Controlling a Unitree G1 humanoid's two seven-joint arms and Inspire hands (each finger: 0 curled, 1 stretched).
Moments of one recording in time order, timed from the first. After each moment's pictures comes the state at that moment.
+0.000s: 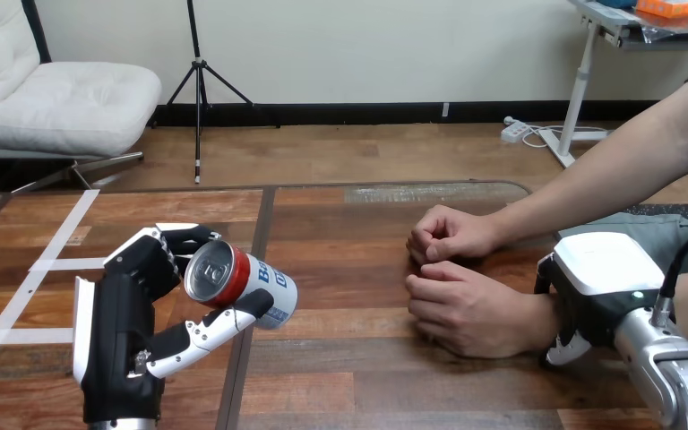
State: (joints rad) left arm 0.12 0.06 0.09 0.34 -0.02 -0.86 0.00; right arm -0.22 -0.63 0.33 0.28 -0.94 0.11 0.08
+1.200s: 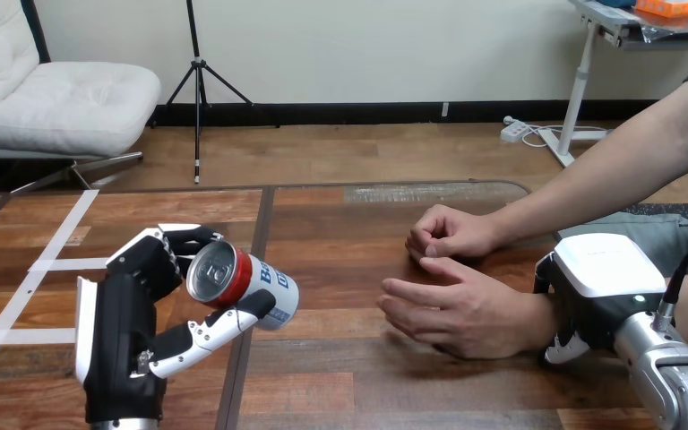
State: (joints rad) left arm 0.12 0.06 0.09 0.34 0.00 -0.85 0.01; right arm -0.21 -0.63 0.33 0.30 -0.90 0.09 0.03
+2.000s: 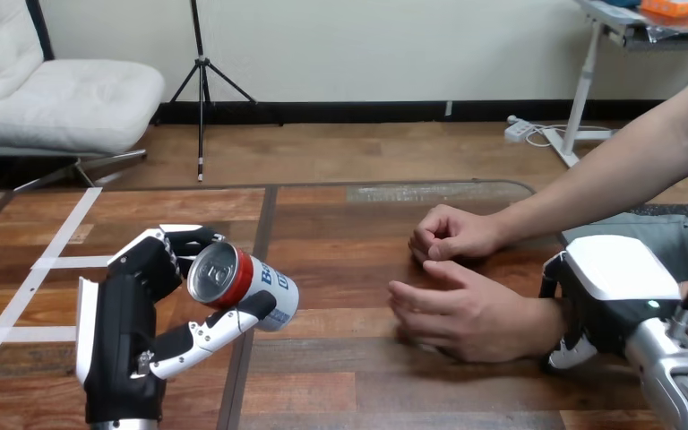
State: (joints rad) left arm 0.12 0.06 0.09 0.34 0.01 -0.85 0.01; right arm -0.14 -0.64 0.28 0.20 -0.86 0.11 0.03
